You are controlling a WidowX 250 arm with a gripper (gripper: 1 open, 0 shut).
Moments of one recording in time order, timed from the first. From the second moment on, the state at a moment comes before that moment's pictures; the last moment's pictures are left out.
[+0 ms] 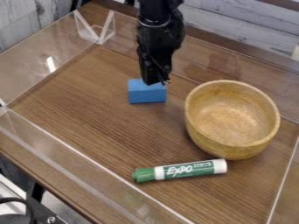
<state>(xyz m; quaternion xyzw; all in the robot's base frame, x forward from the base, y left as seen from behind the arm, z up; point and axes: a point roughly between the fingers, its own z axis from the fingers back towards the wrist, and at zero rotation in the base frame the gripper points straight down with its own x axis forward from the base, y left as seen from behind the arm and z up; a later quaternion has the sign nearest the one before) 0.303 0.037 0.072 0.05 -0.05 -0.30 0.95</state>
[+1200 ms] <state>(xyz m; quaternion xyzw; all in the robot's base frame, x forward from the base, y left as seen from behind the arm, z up) 0.313 0.042 0.049 0.03 -0.06 -0.32 0.94</state>
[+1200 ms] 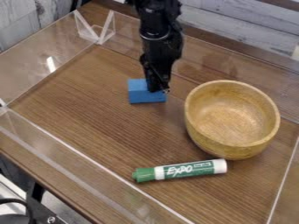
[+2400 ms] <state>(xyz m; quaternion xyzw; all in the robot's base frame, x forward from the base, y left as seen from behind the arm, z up) 0.315 0.041 0.058 0.03 -0.05 -0.32 0.95</state>
